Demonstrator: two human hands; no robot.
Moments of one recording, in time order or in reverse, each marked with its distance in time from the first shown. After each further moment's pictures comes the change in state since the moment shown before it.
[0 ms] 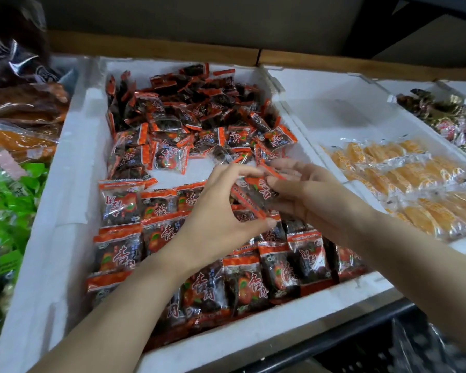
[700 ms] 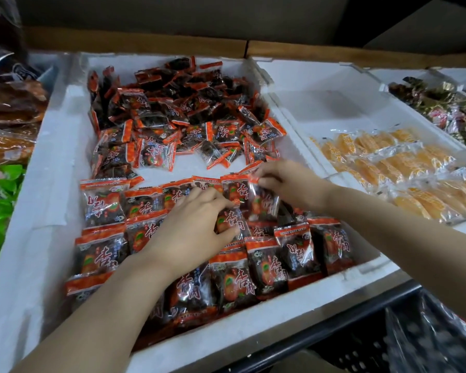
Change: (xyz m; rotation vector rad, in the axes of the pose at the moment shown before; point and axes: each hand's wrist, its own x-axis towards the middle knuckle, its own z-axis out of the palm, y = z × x) left_hand -0.001 -0.018 0.000 0.673 -0.274 -0.114; right_hand 0.046 0.006 -0.033 -1.250 -0.144 -0.247
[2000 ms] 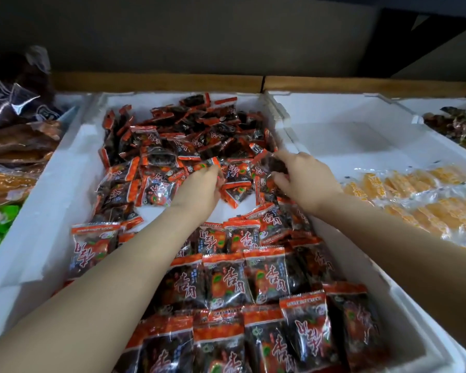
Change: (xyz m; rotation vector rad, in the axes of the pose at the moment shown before) left_hand 0.142 -0.052 0.000 0.024 0.277 -0.185; right_hand 0.080 0.040 -0.029 -0.353 0.448 -0.058
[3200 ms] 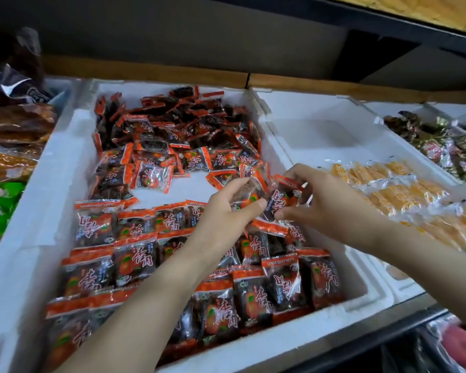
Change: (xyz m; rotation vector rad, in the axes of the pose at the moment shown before) left_hand -0.116 0.085 -0.039 -1.137 -0.167 -0.188; right_hand -0.102 -0.025 -0.078 0.284 -0.170 0.056
